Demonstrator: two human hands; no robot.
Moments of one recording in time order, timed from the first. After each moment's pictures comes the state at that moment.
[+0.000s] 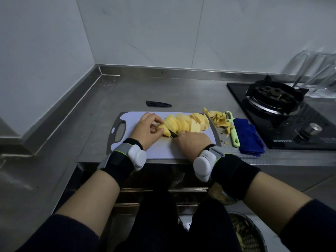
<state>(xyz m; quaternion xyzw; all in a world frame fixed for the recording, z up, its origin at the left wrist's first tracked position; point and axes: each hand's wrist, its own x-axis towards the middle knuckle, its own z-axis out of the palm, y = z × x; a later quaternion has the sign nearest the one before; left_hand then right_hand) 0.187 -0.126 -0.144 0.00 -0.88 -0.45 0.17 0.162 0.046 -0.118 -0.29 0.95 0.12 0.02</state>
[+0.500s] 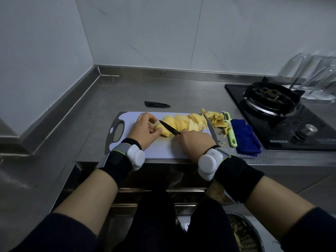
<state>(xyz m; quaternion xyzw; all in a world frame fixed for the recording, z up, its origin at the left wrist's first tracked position) 0.187 -0.124 -0.142 0.05 -0.88 -0.44 0.16 0.170 0.063 -0.103 -0.28 0.96 0.04 0.00</state>
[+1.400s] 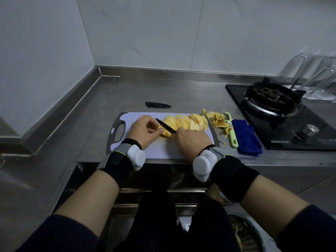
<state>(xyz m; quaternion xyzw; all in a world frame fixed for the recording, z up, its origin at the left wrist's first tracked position) 0.190 -0.128 -0.144 0.06 -0.86 -0.48 0.19 0.177 0.050 -0.097 -0.28 0.96 0.05 -0.02</state>
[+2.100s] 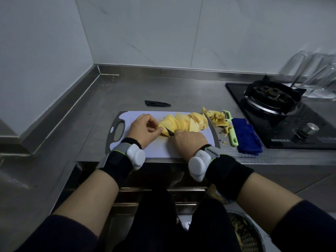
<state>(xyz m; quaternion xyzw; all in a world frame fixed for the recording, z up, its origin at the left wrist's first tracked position) 0.189 -0.128 -0.145 0.06 -0.86 -0.47 0.18 0.174 0.043 -0.108 -0.29 0.95 0.10 0.02</state>
